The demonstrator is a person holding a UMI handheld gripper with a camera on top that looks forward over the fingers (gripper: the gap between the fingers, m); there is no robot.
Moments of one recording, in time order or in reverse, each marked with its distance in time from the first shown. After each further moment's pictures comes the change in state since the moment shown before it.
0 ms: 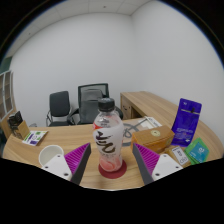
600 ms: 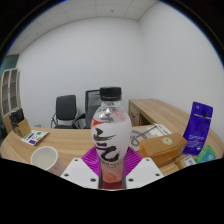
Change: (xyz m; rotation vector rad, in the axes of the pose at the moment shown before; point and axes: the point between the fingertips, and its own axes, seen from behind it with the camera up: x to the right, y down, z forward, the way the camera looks) arm -0.012 -0.005 0.046 0.088 -0.089 -0.045
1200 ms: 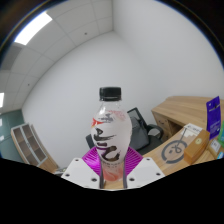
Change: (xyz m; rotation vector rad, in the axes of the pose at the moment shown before) arm -0.138 -0.187 -0.083 0.173 -0.230 0.462
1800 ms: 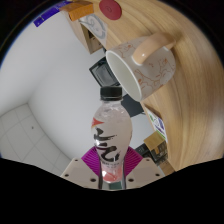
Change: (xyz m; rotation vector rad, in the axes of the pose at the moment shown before) arm -0.097 0.165 0.015 -0.187 -0.228 1.606
